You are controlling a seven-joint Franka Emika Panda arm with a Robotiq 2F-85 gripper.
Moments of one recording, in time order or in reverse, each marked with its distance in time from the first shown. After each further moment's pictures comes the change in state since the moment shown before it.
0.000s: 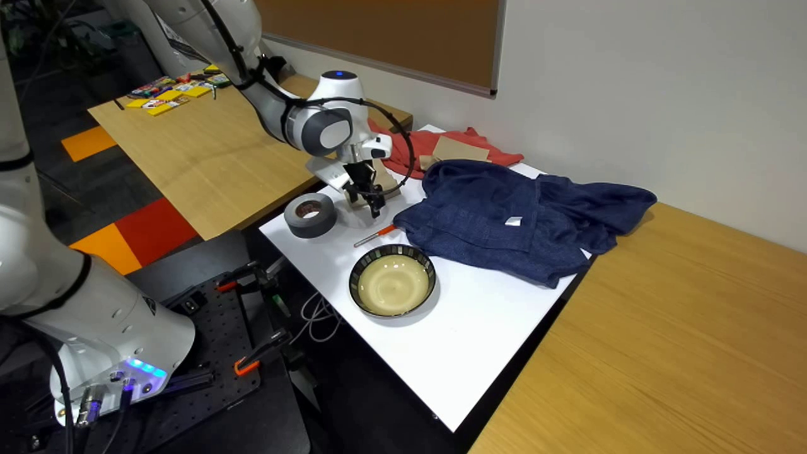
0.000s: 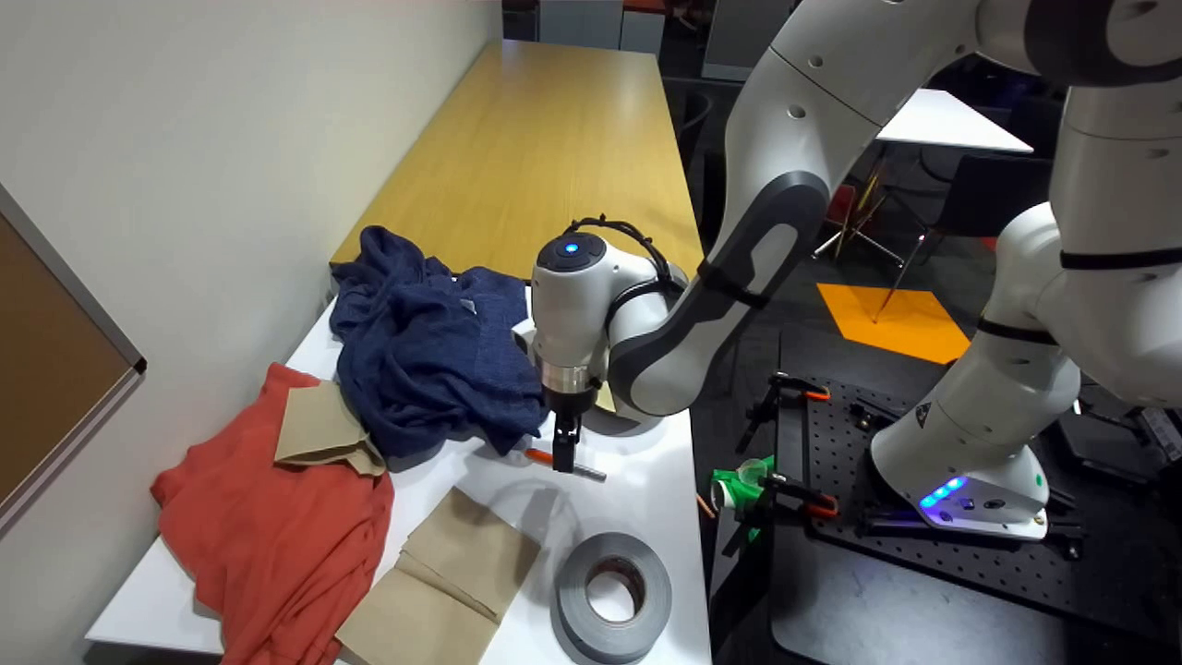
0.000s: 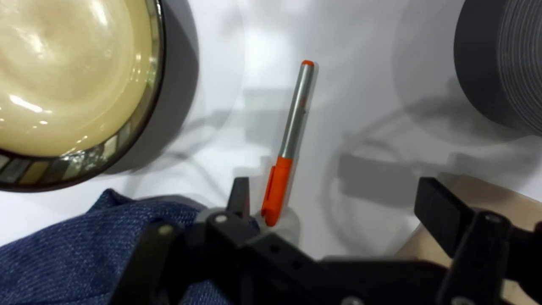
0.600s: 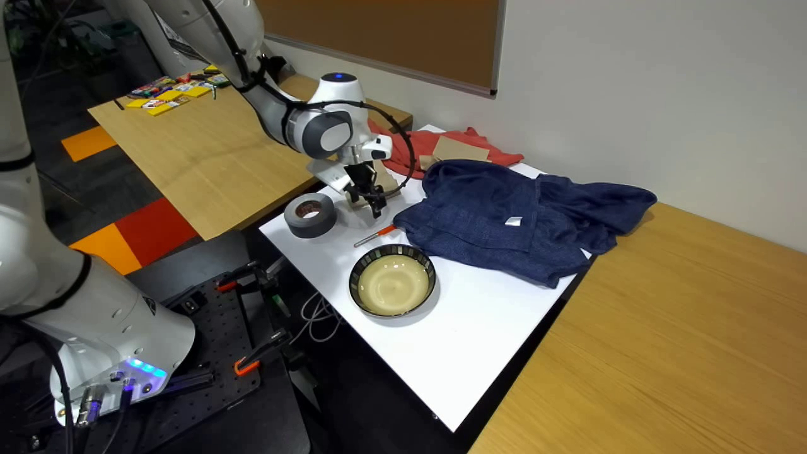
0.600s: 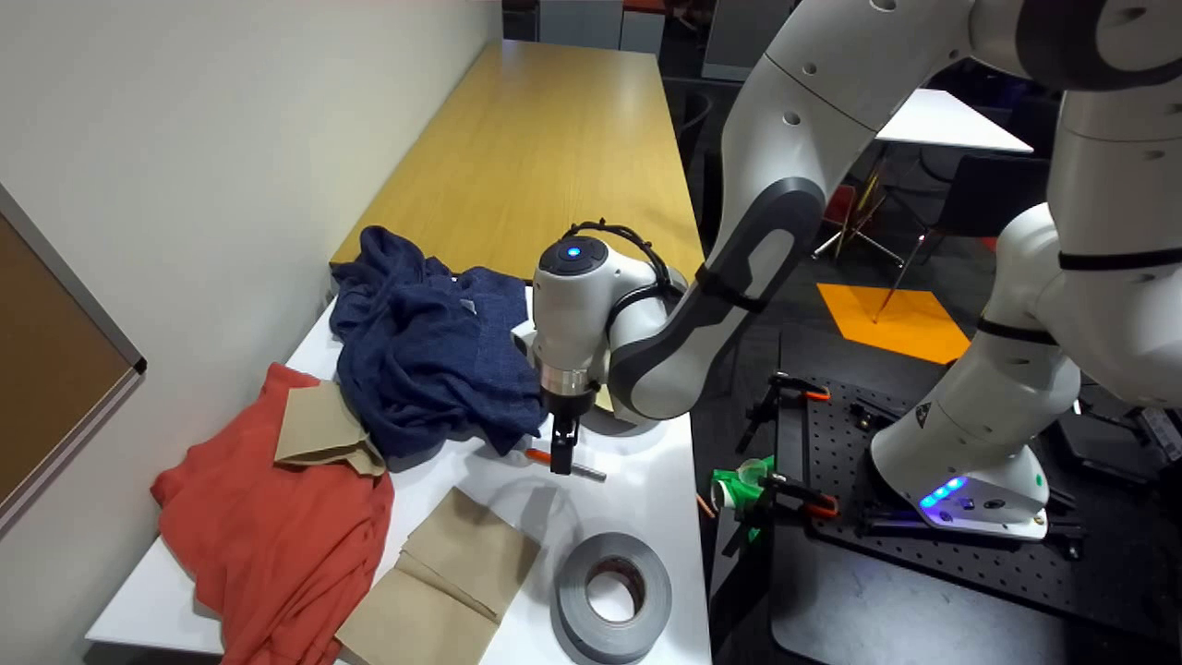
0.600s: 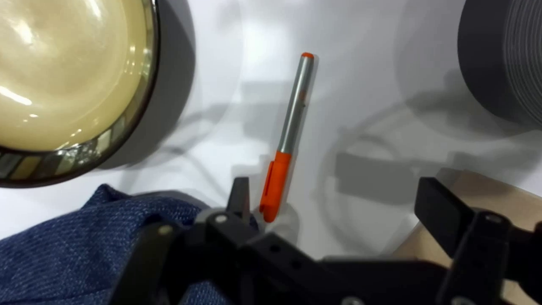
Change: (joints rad) arm 0.000 0.014 0.000 0.000 -0.003 0.033 0.000
